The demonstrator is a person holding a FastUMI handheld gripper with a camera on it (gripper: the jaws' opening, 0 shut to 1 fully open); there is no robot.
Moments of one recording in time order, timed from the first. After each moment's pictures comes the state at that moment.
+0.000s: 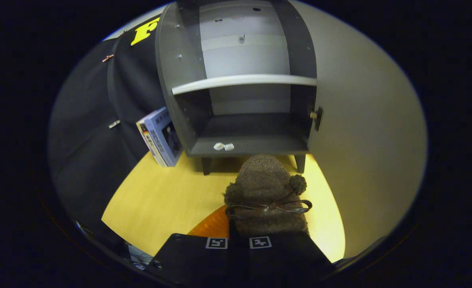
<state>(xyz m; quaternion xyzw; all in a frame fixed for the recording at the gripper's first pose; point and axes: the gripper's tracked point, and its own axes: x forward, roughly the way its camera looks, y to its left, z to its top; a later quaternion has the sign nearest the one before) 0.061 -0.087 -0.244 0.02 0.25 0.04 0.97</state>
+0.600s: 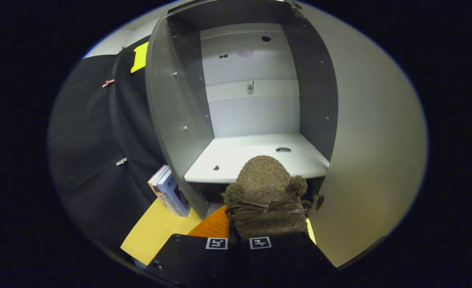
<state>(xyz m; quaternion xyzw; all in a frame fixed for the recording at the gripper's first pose) 0.174 -0.055 -0.065 0.03 0.15 0.05 0.99</state>
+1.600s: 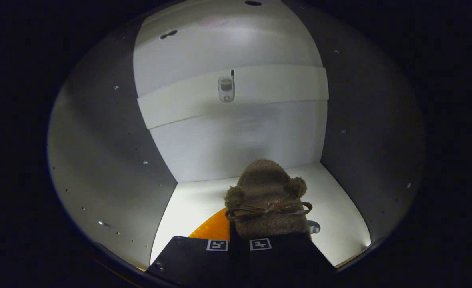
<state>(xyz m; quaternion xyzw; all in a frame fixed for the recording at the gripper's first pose) 0.445 -0.073 -0.059 0.07 0.20 -0.02 0.98</state>
